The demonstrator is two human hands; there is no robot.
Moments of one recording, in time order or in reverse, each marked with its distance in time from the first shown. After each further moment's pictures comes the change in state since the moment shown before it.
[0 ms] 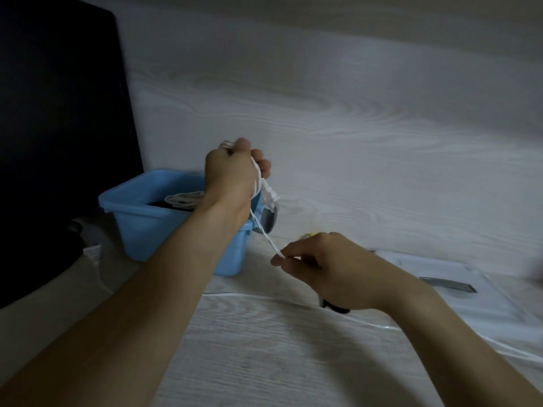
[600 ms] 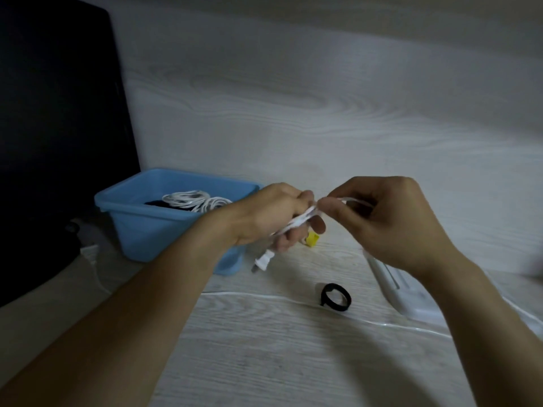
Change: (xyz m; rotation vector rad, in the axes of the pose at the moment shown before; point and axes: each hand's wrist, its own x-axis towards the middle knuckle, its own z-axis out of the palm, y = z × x) left_hand -0.040 -0.003 -0.010 0.797 -0.989 -0.218; right_hand -0.014 0.013 -0.046 -0.017 0.563 -0.061
